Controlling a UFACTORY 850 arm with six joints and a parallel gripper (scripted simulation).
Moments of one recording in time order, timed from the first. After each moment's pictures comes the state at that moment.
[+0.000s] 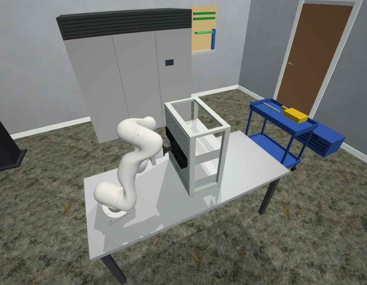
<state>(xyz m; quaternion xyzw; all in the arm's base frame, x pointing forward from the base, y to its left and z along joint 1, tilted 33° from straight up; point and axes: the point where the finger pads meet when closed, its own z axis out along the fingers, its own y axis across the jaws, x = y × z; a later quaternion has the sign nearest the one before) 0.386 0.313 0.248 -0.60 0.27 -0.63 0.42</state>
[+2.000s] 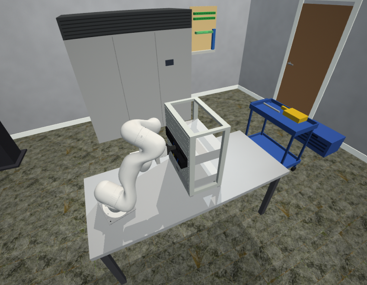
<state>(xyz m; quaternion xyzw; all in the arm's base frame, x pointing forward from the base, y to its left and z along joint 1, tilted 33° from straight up) 0.416 0.318 0.252 -0.60 0.27 -0.63 0.42</state>
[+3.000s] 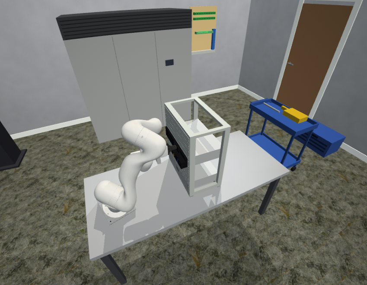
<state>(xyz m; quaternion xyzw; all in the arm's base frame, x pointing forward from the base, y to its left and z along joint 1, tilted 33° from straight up) 0.421 0.319 0.253 -0.60 0.27 -0.63 0.42</state>
